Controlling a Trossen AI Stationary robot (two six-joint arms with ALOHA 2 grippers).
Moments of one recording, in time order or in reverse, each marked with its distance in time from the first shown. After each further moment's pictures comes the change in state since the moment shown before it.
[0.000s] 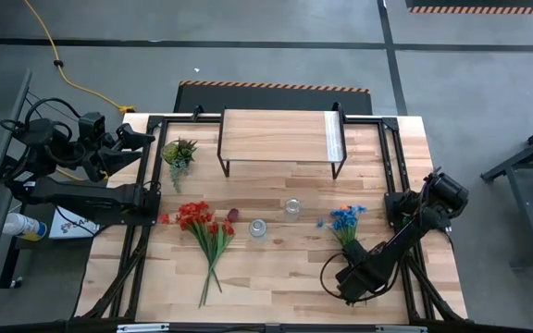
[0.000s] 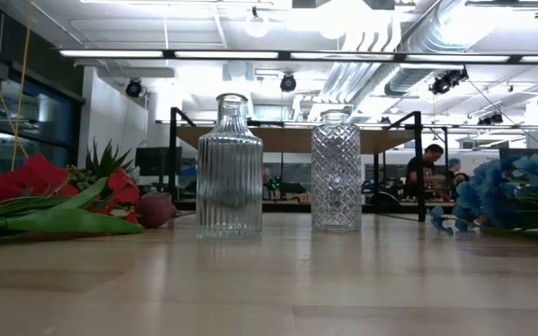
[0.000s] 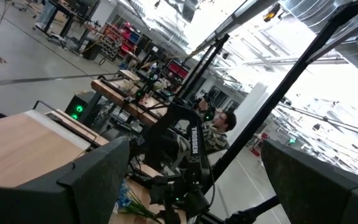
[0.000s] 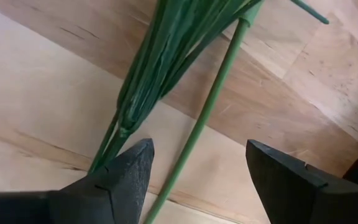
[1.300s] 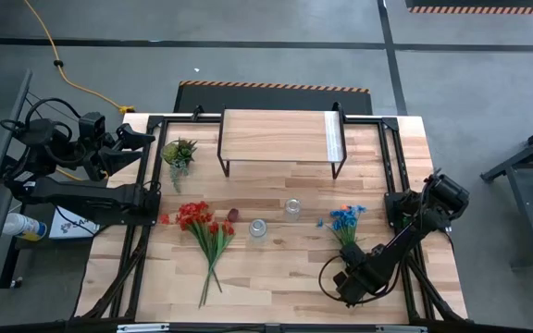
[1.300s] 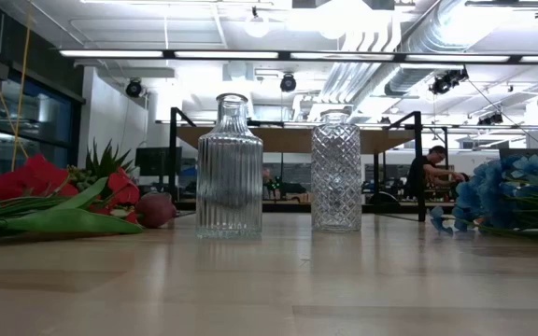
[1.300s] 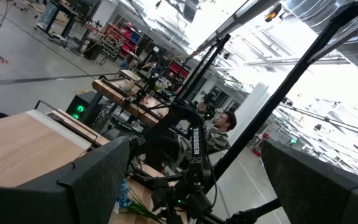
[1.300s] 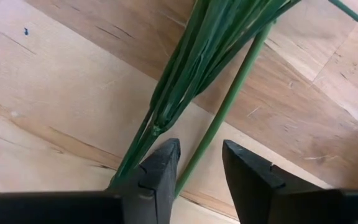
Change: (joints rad) left arm 0.000 0.000 0.000 -0.002 -0.005 -0.001; right arm 0.000 0.044 -0.002 0.082 0.026 0.002
